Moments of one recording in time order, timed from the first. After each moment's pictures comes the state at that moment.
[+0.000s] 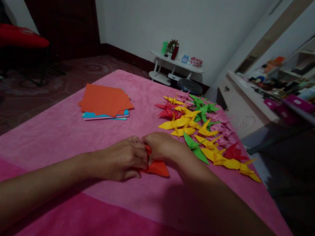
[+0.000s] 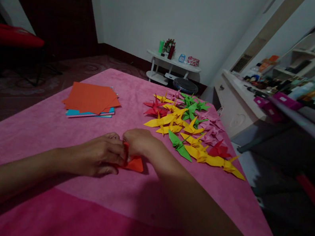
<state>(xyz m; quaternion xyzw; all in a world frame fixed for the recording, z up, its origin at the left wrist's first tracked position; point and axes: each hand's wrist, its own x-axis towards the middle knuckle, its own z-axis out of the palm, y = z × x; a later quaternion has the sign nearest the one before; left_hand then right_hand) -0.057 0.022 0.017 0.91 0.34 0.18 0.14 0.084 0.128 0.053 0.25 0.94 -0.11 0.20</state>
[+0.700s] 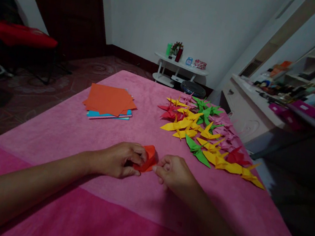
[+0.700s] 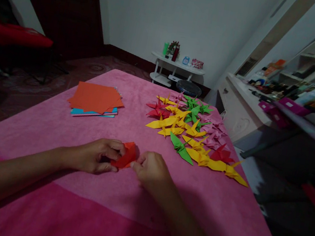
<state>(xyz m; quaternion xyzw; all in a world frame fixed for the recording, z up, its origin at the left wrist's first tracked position) -0.065 0.023 -0.006 0.87 0.34 0.26 0.25 0.149 0.073 0.006 0.49 0.76 -0.43 -0.07</state>
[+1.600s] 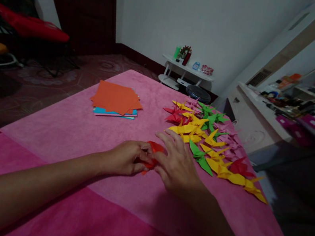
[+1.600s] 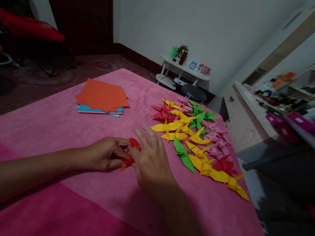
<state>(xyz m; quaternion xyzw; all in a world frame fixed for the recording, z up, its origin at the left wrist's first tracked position) -0.053 0.026 -0.013 0.82 0.42 0.30 0.24 0.142 0.078 0.047 0.18 0.97 0.00 -0.14</state>
